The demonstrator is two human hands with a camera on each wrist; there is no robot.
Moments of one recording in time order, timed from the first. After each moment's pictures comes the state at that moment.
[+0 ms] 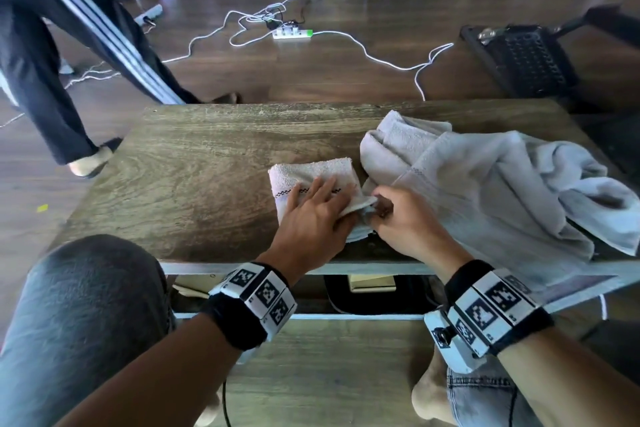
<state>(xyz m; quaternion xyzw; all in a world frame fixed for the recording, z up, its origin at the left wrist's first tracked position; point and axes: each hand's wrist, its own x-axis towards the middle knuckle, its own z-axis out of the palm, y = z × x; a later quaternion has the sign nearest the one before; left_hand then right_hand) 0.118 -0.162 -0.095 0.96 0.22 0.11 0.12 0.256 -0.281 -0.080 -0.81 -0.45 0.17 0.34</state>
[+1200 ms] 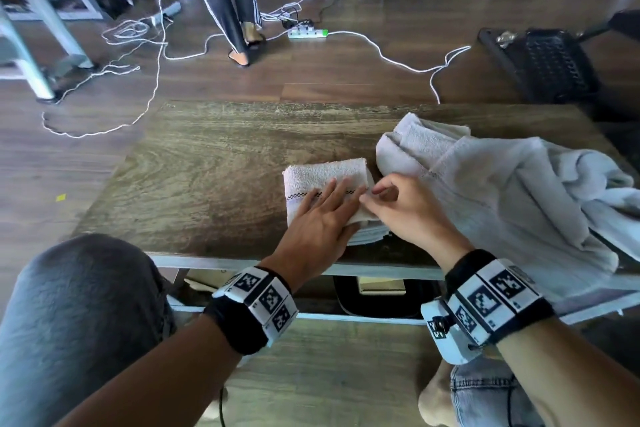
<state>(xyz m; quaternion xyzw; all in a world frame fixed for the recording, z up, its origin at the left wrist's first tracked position) 0.101 -0.153 -0.104 0.97 0.17 0.09 0.12 0.251 -0.256 -0.069 -0.83 -0.38 0.19 0.36</state>
